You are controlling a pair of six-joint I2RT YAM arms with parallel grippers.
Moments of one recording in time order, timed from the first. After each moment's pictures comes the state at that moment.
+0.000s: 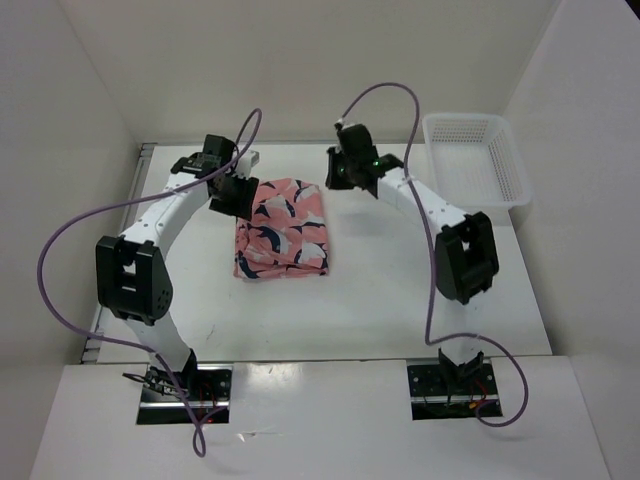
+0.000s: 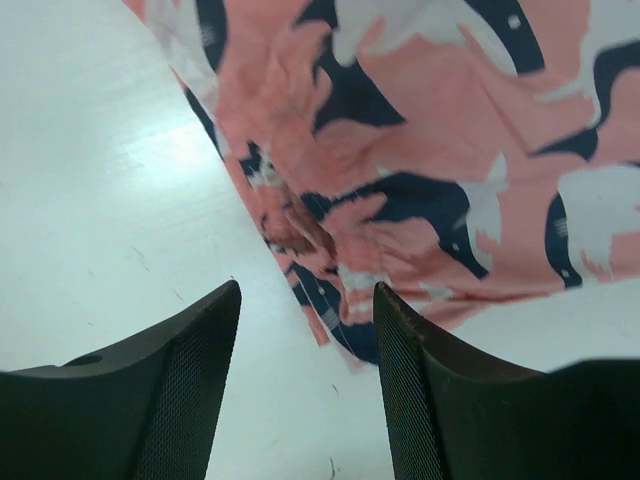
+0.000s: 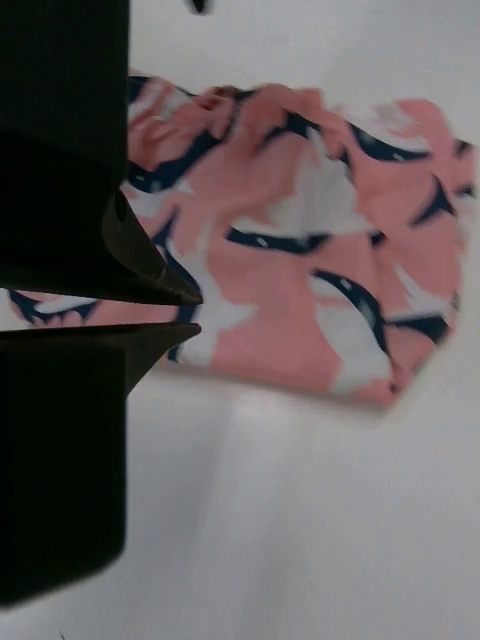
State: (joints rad) left arm -0.19 1.75 1.53 -0.86 0.11 0.07; right arm 0.47 1.99 1.75 -0.45 -0.01 0.37
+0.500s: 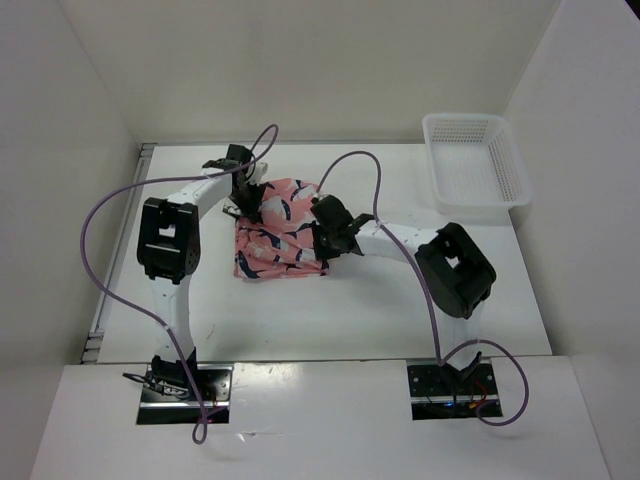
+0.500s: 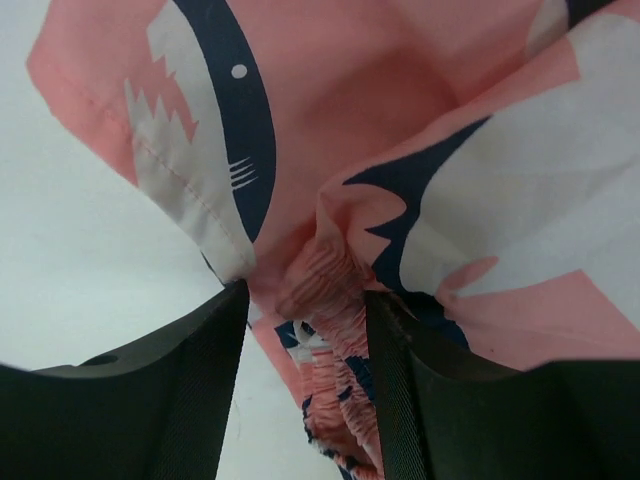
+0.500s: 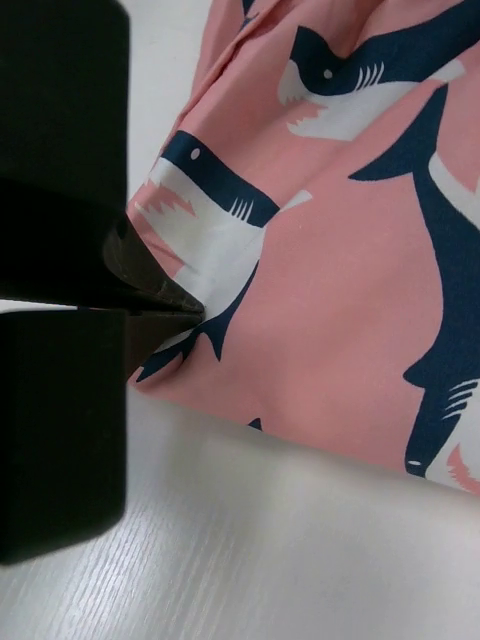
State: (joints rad) left arm -0.17 2.14 1.68 -0.71 0.01 0.07; right arm 0.72 1.88 1.23 -0.27 0.02 0.46
